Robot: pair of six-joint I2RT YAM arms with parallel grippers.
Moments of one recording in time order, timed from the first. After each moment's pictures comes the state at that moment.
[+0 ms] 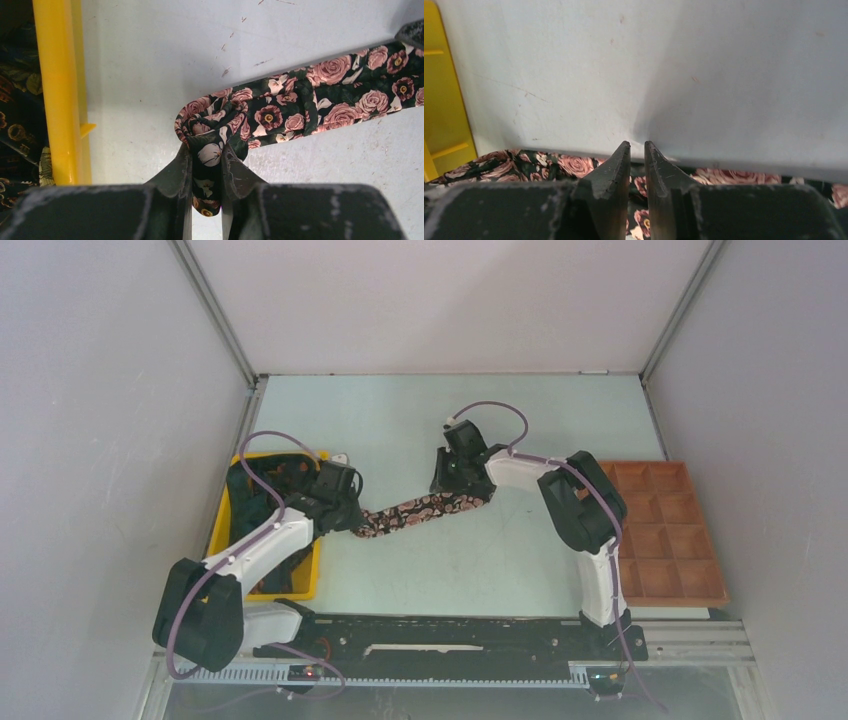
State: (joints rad) left arm -0.39 1.23 0.68 -0.42 -0.15 -0.53; right arm 0.63 2.10 1.37 -0.17 -0.19 0.66
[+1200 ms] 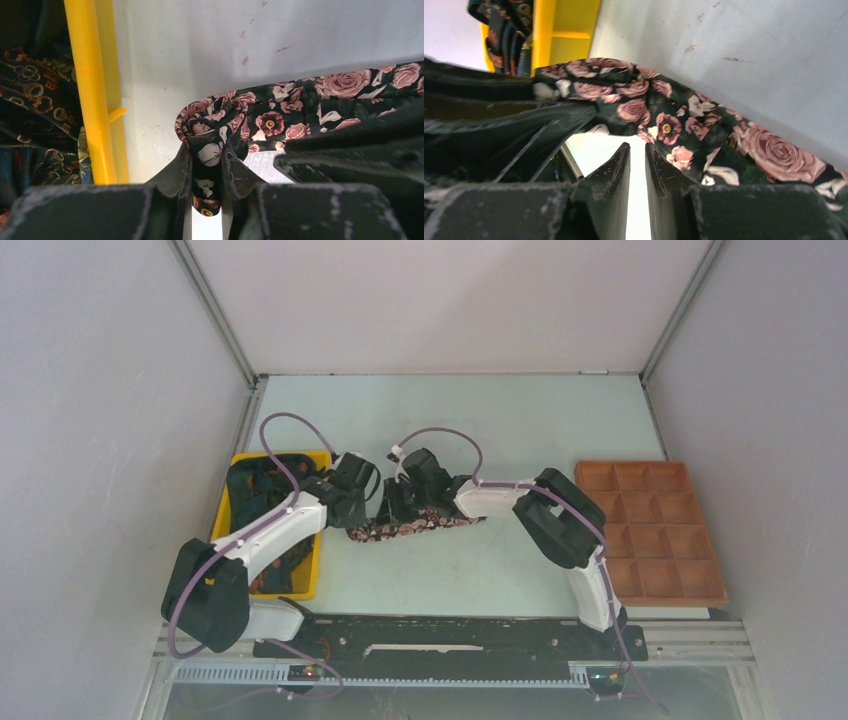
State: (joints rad) left arm -0.49 1.33 0.83 -0.64 -0.31 -0.50; right arm 0.87 2.08 1.30 0.12 -0.46 0.78
